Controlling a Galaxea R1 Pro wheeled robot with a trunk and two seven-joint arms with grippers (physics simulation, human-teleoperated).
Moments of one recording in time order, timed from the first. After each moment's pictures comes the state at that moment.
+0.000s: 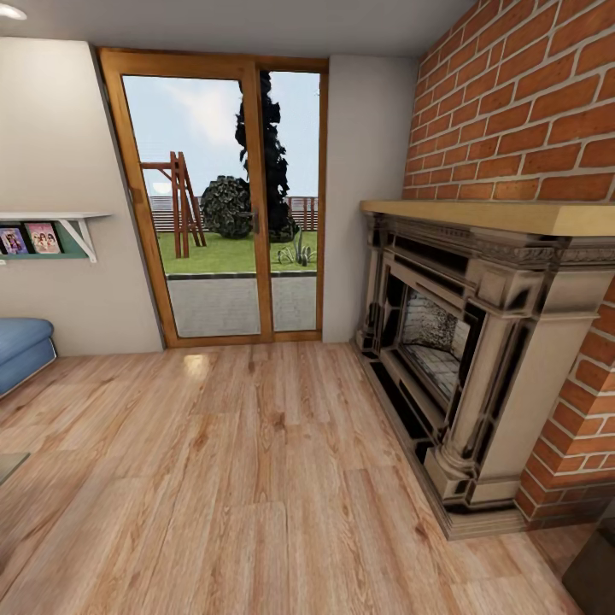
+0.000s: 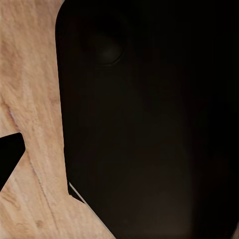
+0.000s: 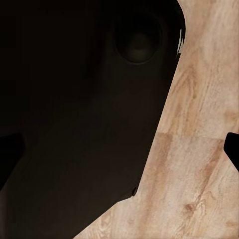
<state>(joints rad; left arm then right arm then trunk) 0.00 -0.01 0.02 0.00 0.01 0.00 0.00 0.00 0.00 0.23 0.00 0.00 0.00 0.00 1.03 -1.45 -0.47</state>
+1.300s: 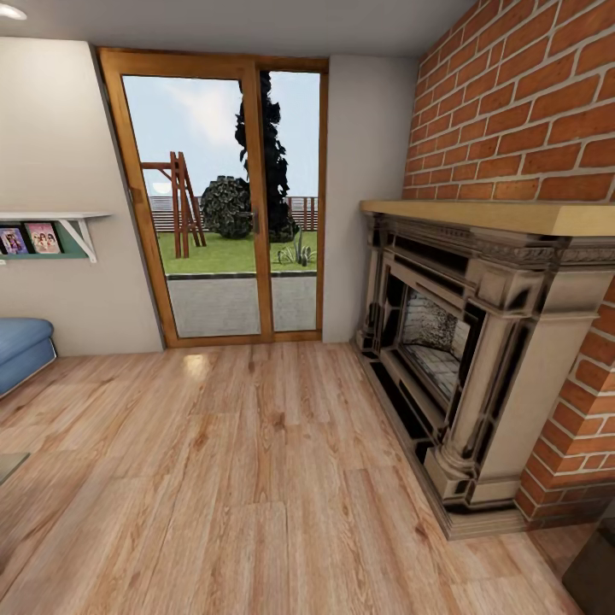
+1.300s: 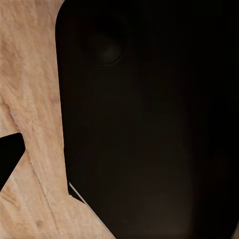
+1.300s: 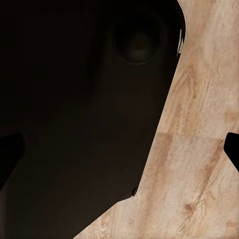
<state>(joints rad) 0.00 -0.01 0.02 0.00 0.01 0.00 0.00 0.00 0.00 0.23 0.00 0.00 0.00 0.00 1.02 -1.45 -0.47</state>
